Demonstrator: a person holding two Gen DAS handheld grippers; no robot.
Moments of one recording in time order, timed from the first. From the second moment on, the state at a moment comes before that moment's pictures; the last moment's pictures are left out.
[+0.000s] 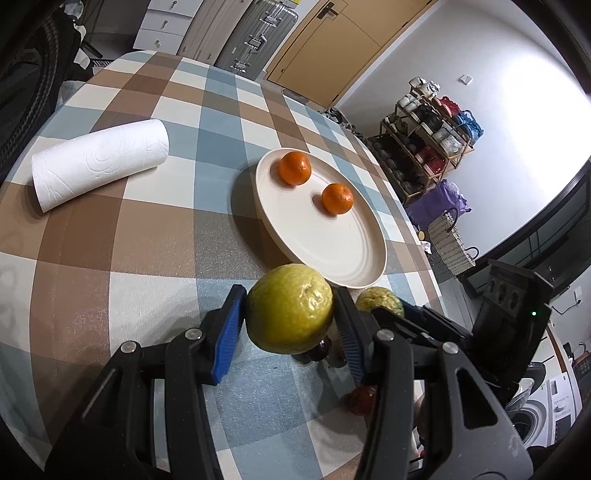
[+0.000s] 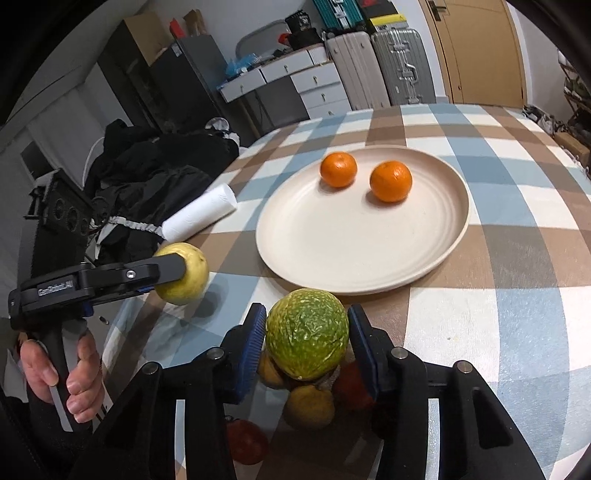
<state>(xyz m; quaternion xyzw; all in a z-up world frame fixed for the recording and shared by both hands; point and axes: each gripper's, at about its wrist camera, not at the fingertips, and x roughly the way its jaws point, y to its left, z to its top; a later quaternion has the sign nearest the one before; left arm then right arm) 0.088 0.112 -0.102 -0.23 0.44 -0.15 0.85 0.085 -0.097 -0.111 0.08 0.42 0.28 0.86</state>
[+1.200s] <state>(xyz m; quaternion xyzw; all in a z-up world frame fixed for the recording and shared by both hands) 0.192 0.078 -0.072 -0.17 0.43 -0.12 0.88 0.172 -0.164 -0.033 0.13 0.33 0.23 0.91</state>
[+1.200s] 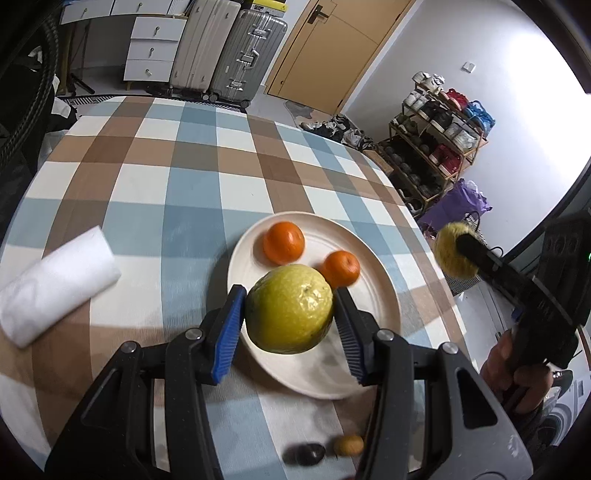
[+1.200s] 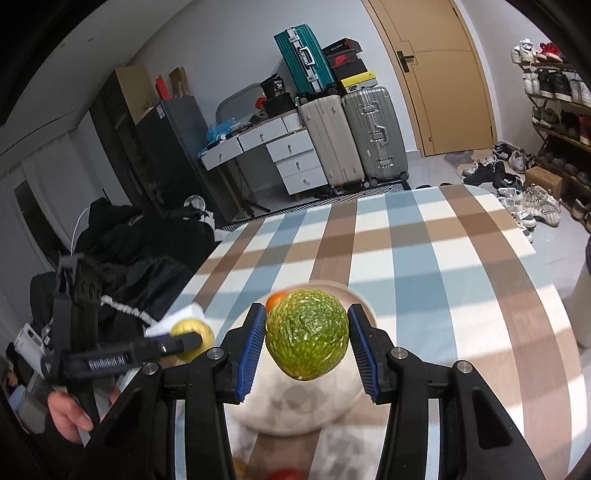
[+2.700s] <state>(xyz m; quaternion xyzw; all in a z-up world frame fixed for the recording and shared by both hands) 0.213 0.050 -0.077 -0.10 0.43 -0.09 0.89 0.242 -0.125 -0.056 0.13 0.37 0.26 0.88</state>
